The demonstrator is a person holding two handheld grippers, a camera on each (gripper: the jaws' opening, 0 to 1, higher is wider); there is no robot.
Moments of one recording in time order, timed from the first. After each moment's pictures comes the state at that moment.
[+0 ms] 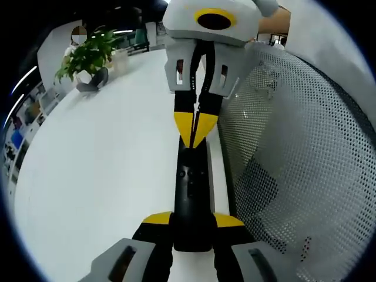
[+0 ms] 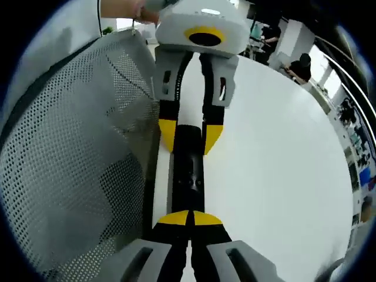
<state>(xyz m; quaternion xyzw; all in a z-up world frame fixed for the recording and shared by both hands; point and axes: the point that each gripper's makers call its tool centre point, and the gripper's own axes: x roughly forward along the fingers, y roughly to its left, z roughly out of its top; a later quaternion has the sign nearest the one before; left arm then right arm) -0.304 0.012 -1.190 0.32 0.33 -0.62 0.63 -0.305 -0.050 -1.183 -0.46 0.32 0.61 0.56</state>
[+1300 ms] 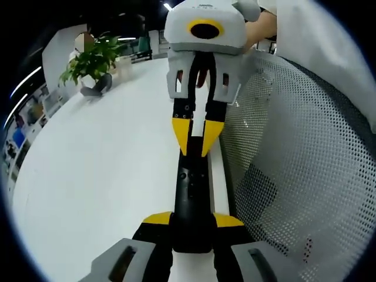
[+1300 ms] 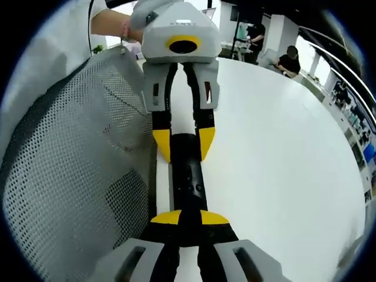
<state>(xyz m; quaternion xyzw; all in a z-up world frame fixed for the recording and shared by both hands) -0.305 0.011 -1.189 0.30 0.31 -0.63 0.65 -0.305 -0.044 -1.184 -0.32 0.36 0.59 0.64</state>
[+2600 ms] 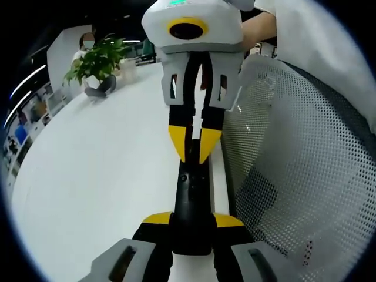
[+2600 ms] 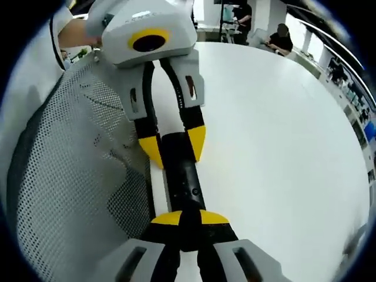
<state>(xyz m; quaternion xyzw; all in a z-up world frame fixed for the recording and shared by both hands) -0.304 0.011 -1.188 0.28 0.30 -0.63 0.66 -0.302 -0.035 -1.184 -0.33 0.40 0.57 0.63</state>
